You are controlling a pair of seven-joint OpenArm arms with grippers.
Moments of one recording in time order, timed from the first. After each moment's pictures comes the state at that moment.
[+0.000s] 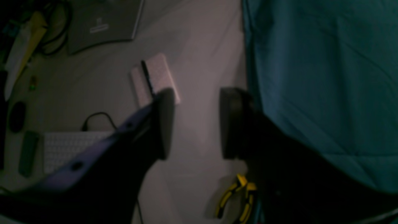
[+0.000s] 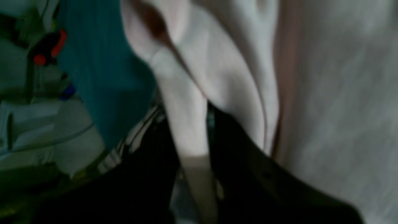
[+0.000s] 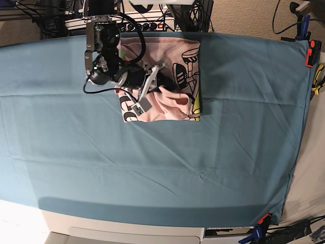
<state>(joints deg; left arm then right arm) -4.5 -47.9 -30.1 97.8 -36.8 -23.2 64.2 -6.2 -0.1 1.0 96.0 37.9 34.4 -65.6</state>
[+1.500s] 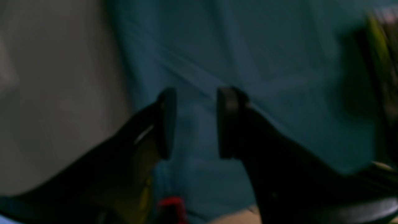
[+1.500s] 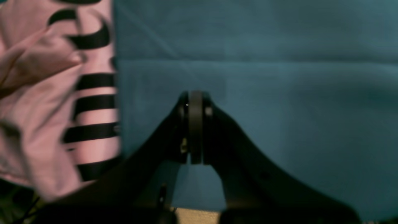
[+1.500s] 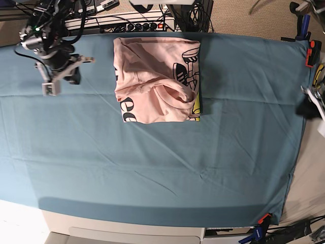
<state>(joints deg) 7.9 -36.0 -30.1 97.7 -58.0 -36.4 73.4 -20.4 6.5 31.9 123.1 28.7 25.6 -69.2</state>
